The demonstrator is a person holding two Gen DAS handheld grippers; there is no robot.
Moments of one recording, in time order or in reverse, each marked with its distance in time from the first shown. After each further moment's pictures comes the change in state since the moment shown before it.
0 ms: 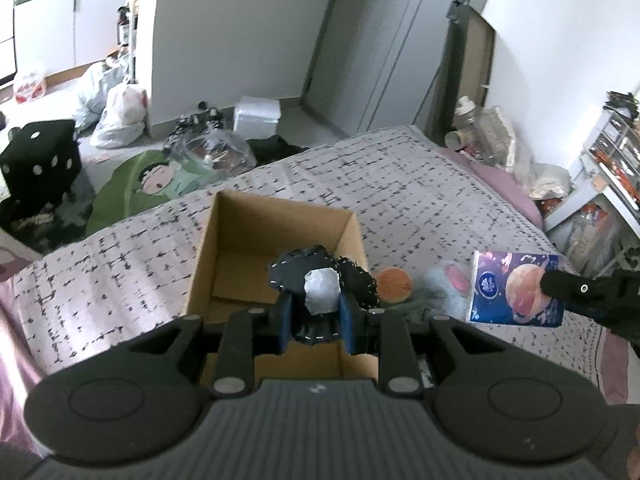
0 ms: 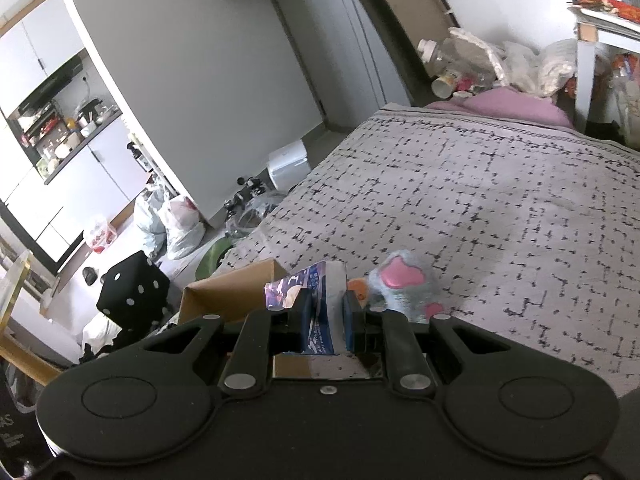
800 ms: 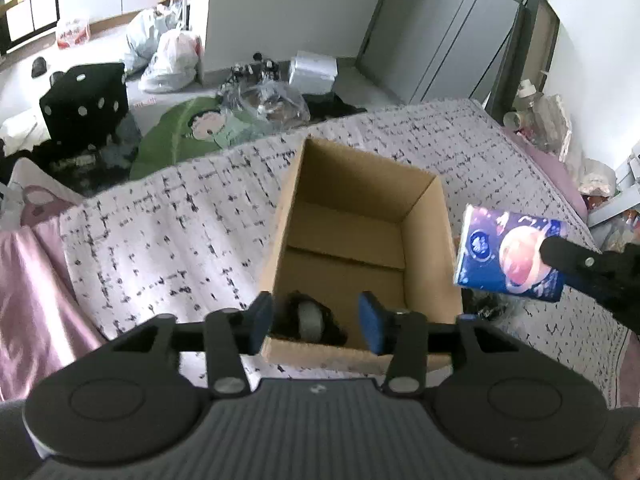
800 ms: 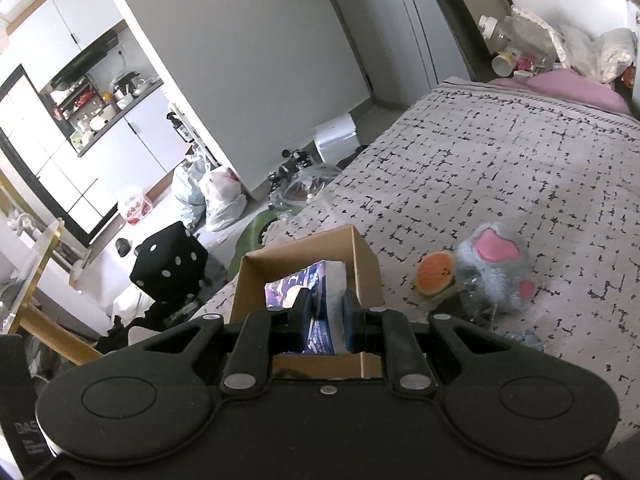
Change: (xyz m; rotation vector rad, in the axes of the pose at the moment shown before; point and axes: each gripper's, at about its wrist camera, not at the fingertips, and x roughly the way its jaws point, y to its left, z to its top) left arm -0.003 0.050 -0.006 -0.099 0.124 0.106; right arm 0.028 0.054 -0.018 -0.031 0.065 0.110
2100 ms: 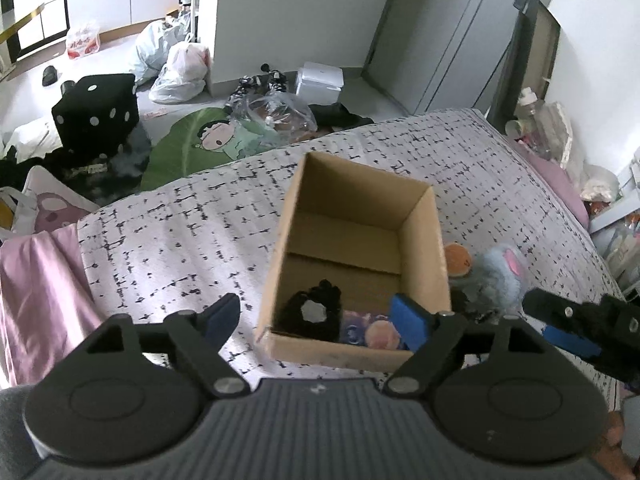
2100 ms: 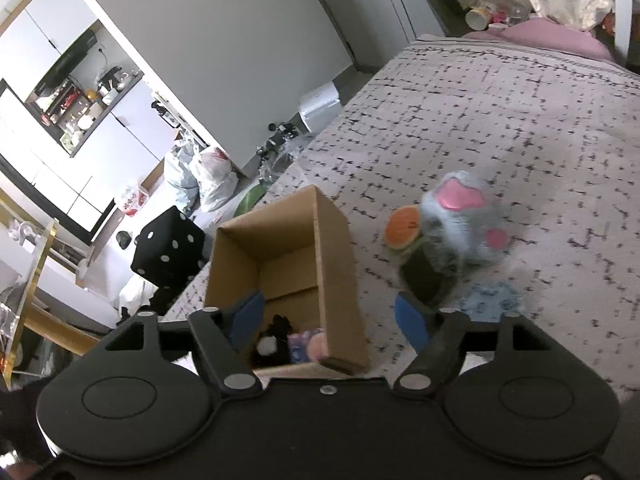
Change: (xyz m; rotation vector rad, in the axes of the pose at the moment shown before) left arm -0.023 -0.014 0.000 0.002 -0.023 0.032; right arm -0.012 -0.053 -0.013 0.088 0.102 -0.001
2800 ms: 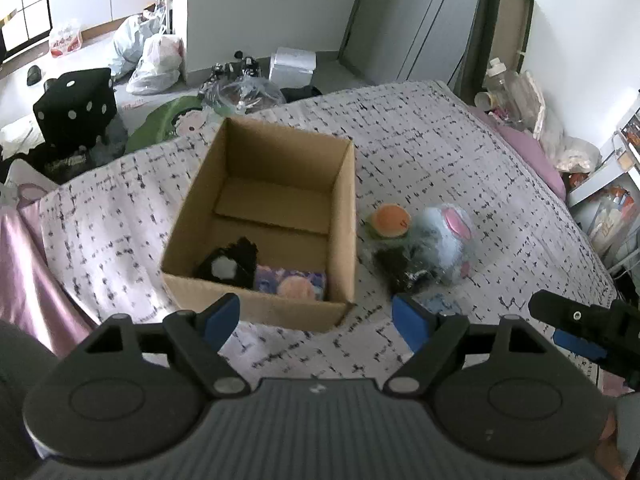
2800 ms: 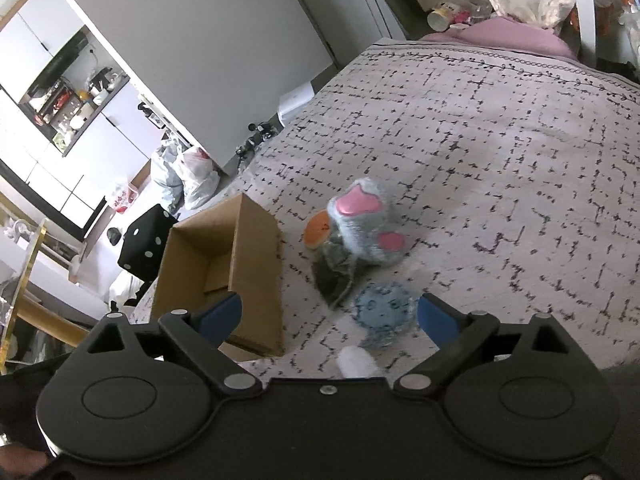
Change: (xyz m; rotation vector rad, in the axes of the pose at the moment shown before) left arm -0.003 -0.082 -0.037 0.020 0.042 -0.017; right arm -0.038 -0.088 0.010 -0.003 0.021 -0.005
